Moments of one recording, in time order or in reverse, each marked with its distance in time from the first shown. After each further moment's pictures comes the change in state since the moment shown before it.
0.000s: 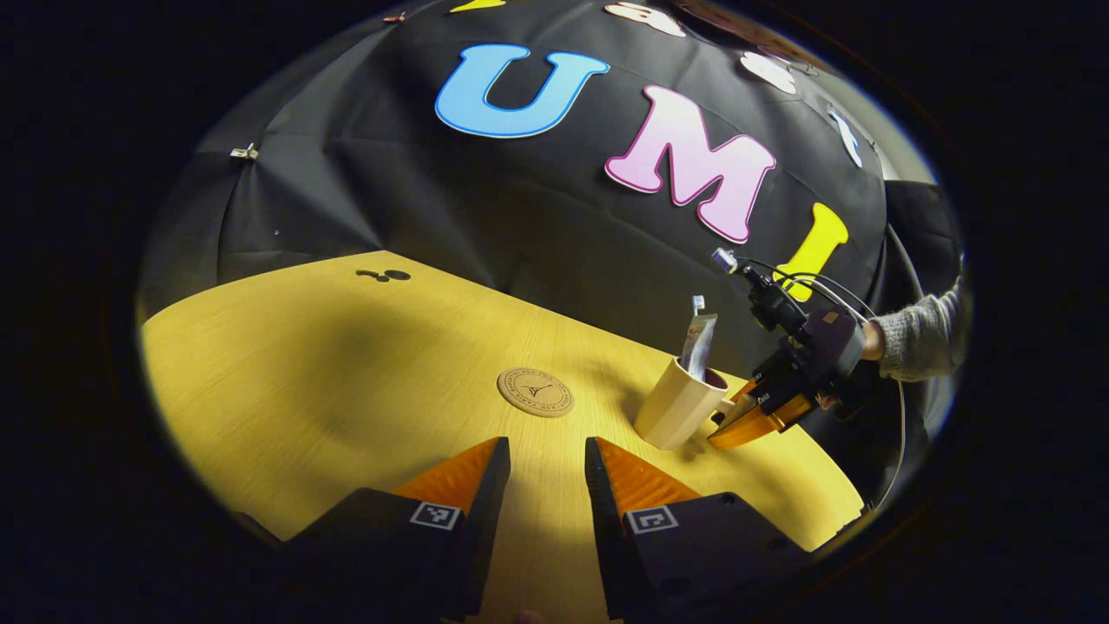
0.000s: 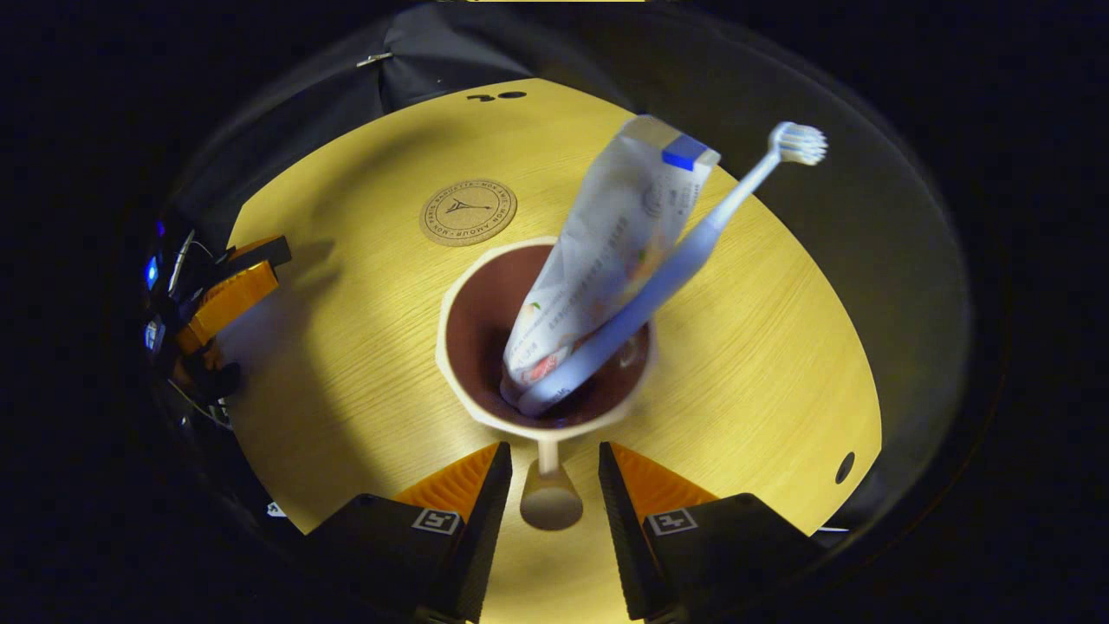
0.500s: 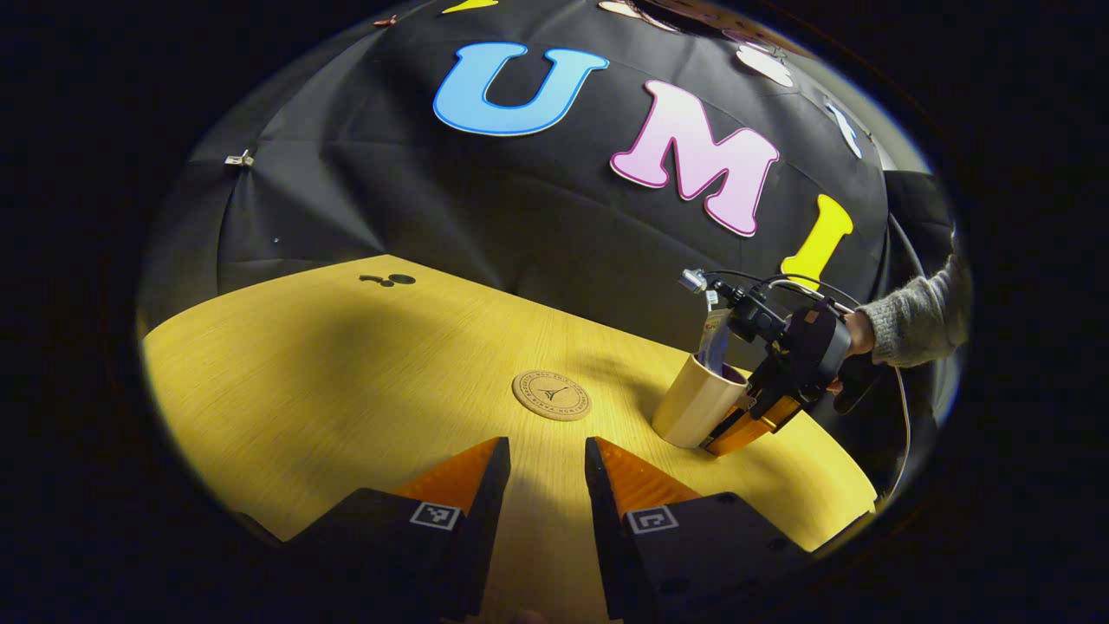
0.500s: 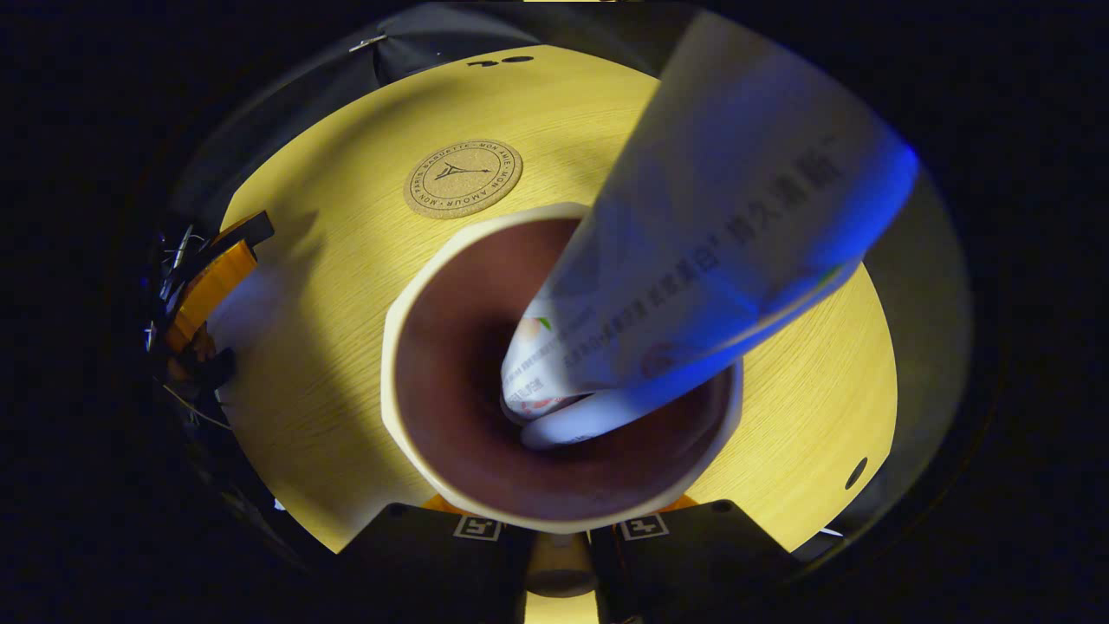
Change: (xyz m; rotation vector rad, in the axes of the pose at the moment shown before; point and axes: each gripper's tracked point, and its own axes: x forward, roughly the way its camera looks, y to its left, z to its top) left arm 0.010 0.017 0.000 0.025 0.009 0.017; right arm 0.025 0.003 -0.005 -0.013 0.114 0.029
